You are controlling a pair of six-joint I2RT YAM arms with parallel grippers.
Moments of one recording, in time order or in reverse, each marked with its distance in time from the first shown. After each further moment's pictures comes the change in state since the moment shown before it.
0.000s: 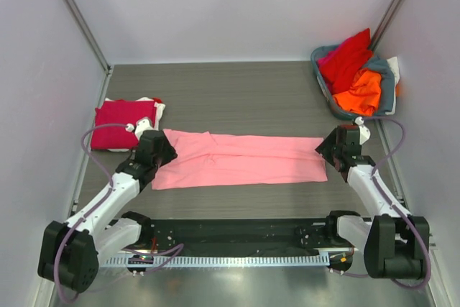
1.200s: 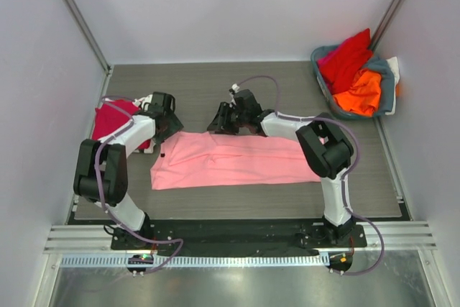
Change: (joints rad) left arm 0.122 0.634 0.513 -0.208 0.054 -0.120; right arm 0.676 0.970 0.812 0.363 -0.496 0.157
